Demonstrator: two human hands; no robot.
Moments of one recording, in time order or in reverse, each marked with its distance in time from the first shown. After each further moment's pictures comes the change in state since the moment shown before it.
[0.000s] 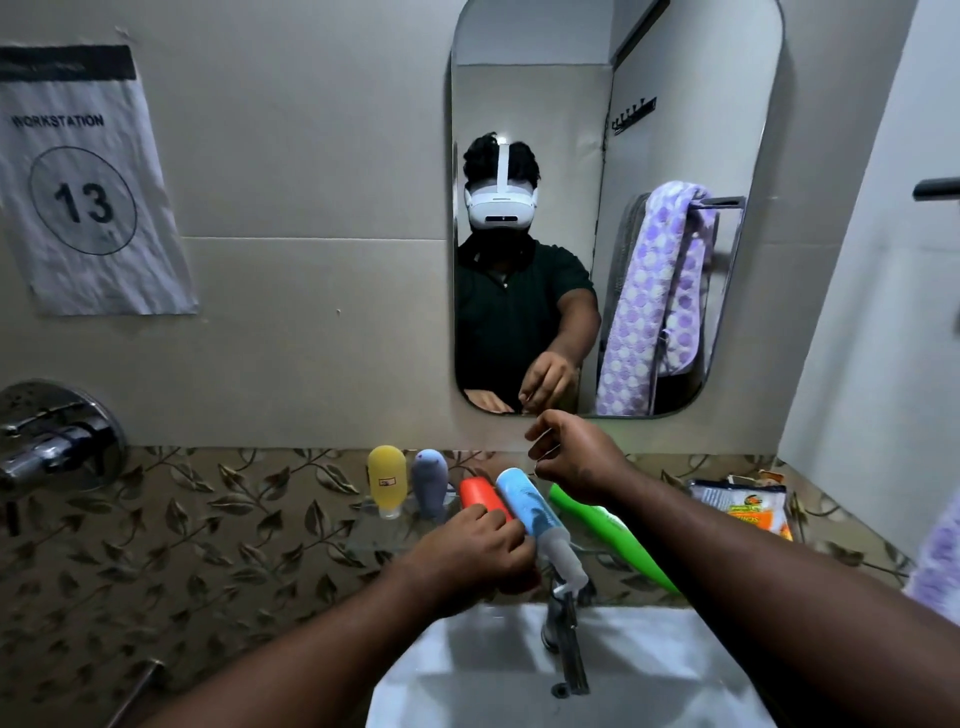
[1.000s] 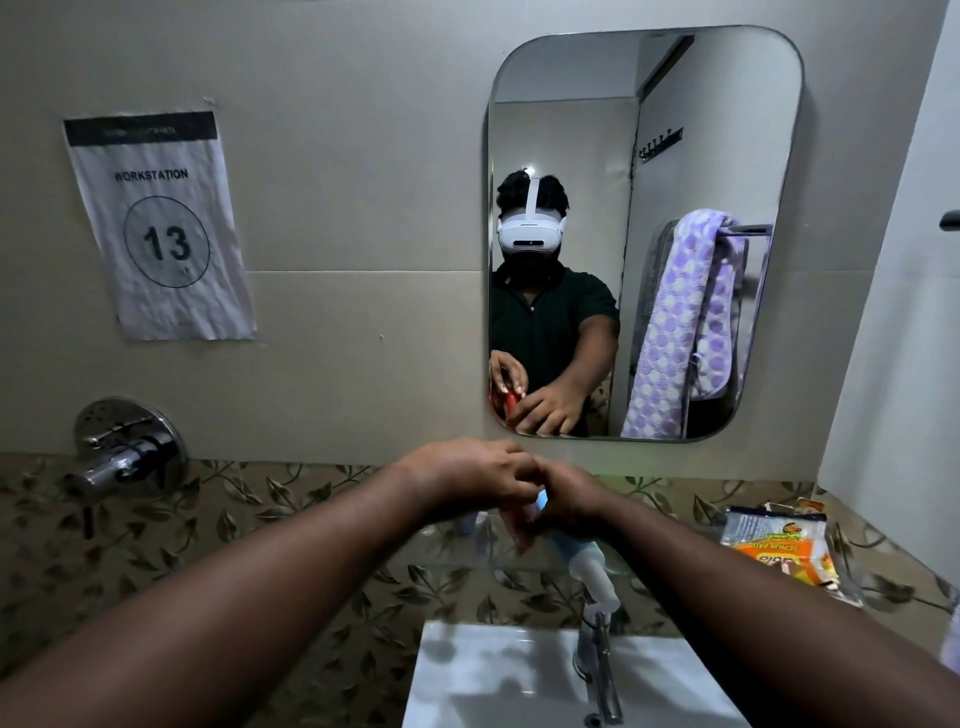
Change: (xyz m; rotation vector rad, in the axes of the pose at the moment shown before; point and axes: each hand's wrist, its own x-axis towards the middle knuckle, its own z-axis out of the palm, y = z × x) left_hand 0.013 -0.089 -0.087 -0.025 -0.204 0.010; right_hand -0.003 -0.029 0.025 -0.096 -0.257 -0.151
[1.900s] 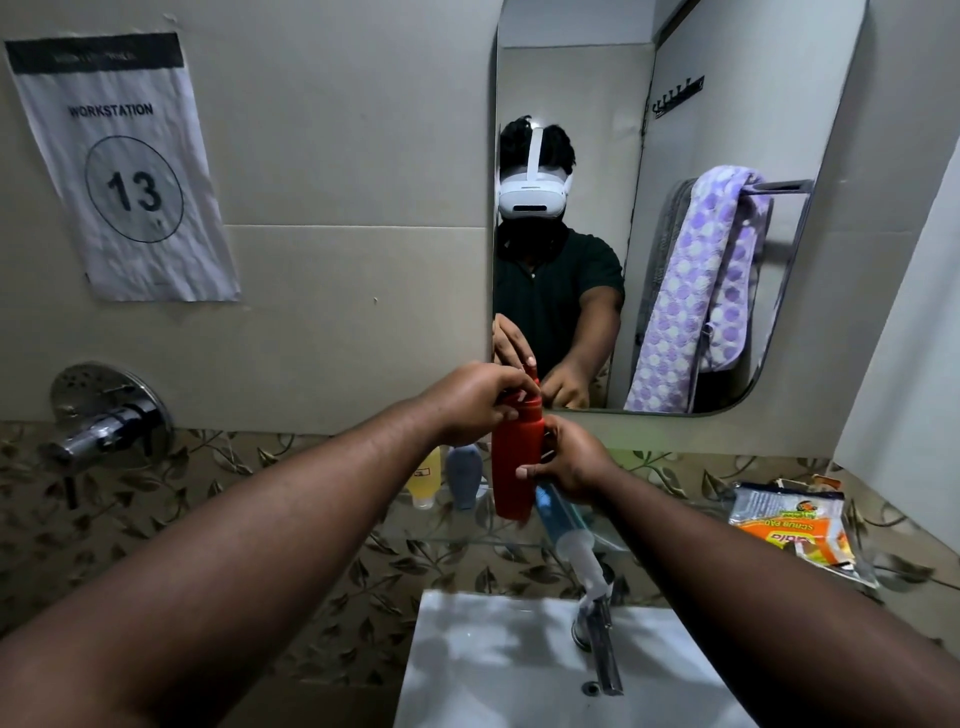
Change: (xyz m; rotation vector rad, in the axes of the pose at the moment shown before) left_hand 0.024 -0.038 0.008 -0.767 0.285 -0.483; right_hand 0.026 0.016 0.015 0.414 0.133 0.207
